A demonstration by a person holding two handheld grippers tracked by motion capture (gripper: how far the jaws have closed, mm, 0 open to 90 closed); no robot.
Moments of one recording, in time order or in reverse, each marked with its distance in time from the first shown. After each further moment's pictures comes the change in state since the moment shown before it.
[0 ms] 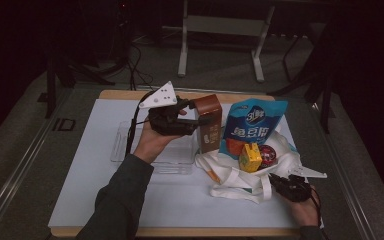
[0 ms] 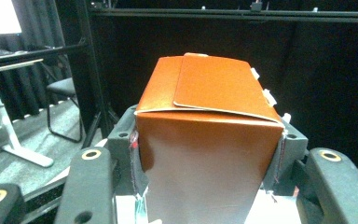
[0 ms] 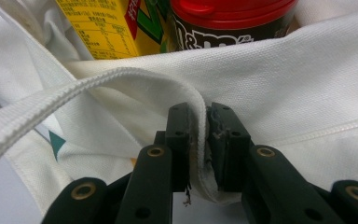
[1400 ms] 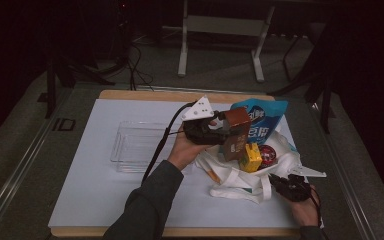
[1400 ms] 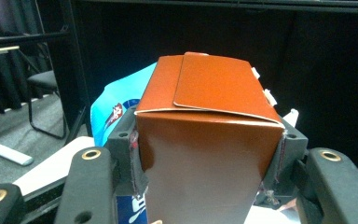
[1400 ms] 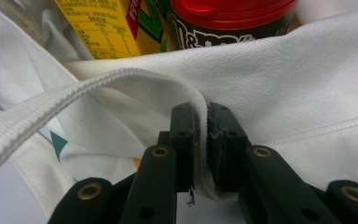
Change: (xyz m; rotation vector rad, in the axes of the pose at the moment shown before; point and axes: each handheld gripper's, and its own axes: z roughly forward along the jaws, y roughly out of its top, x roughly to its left) left arm -0.021 -0.026 0.079 0.025 -0.023 -0.025; right arm 0.003 0.003 -0.001 0.019 -0.014 0.008
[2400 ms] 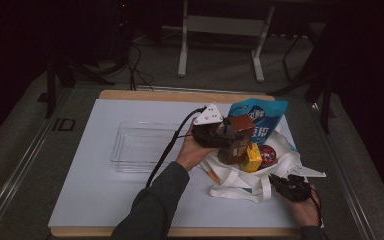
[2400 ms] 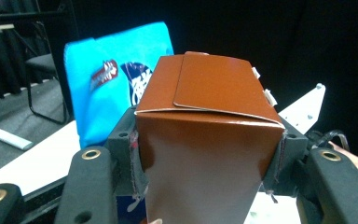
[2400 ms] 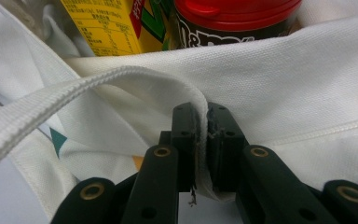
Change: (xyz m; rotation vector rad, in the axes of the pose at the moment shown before) left arm 0.005 -0.026 0.030 0.051 0.011 -0.005; right arm 0.000 0.000 -0.001 0.004 -0.003 -0.027
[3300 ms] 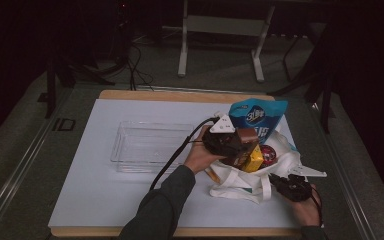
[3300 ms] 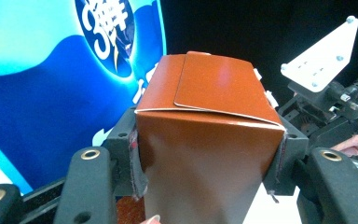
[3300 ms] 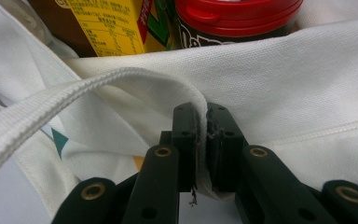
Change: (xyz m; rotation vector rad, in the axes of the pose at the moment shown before) left arm -0.003 -0.030 0.039 0.140 -0.038 0.023; right arm 0.000 0.002 -0.002 0.000 0.000 -0.006
